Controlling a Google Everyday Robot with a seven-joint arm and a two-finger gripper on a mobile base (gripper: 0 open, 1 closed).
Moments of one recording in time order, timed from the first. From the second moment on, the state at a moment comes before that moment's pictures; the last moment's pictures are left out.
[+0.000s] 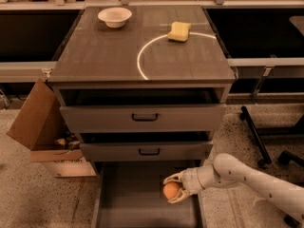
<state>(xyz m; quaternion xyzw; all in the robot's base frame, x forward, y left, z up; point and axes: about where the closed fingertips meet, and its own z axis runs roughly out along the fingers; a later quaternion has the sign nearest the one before) 0.483 -0.083 0.377 -0.72 0.52 0.26 0.38</state>
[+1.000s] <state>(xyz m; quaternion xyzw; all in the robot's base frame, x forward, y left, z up) 0.462 -0.069 0.511 -0.75 0.49 0.23 0.38</state>
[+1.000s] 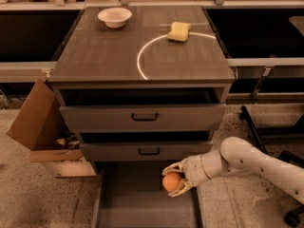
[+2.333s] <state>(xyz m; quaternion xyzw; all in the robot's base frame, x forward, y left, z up) 0.439 -0.076 0.588 -0.77 0.41 0.26 0.42</state>
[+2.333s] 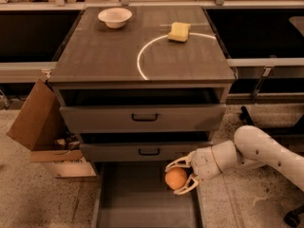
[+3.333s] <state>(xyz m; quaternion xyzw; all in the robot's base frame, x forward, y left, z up) 0.453 -0.126 0.730 -0.73 0.47 0.22 0.44</state>
